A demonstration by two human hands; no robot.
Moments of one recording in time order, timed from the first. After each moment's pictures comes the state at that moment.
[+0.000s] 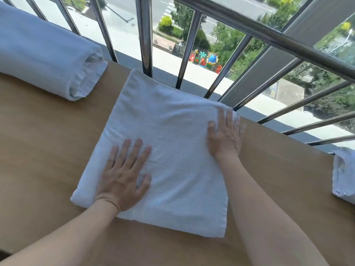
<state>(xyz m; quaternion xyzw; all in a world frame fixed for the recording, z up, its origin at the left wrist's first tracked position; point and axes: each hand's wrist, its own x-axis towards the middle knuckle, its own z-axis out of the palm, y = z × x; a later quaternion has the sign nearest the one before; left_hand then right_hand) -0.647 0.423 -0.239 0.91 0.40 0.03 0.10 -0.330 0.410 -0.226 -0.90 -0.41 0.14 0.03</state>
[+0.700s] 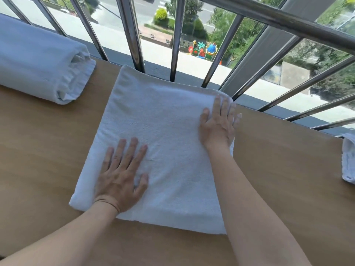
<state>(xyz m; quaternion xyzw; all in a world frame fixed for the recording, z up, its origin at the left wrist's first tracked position) -0.648 0.426 -0.241 0.91 0.40 0.03 0.08 -0.349 0.428 -0.230 -0.93 -0.35 0.13 0.06</state>
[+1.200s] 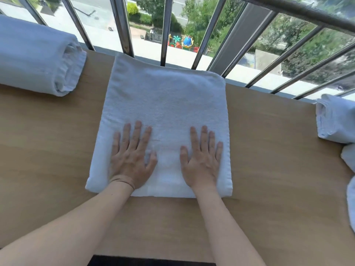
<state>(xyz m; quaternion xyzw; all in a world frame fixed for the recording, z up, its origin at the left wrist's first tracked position) -0.648 0.425 -0.241 0.91 0.40 0.01 0.12 -0.486 0.300 -0.233 -0.91 -0.39 0.11 0.05</state>
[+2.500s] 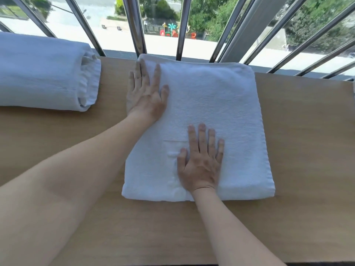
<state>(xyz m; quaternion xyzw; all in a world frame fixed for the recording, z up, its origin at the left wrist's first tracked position) -0.568 0.604 -0.232 0.91 0.40 -0.03 0.13 -0.567 0.369 -0.241 -0.92 -0.37 0.02 0.10</state>
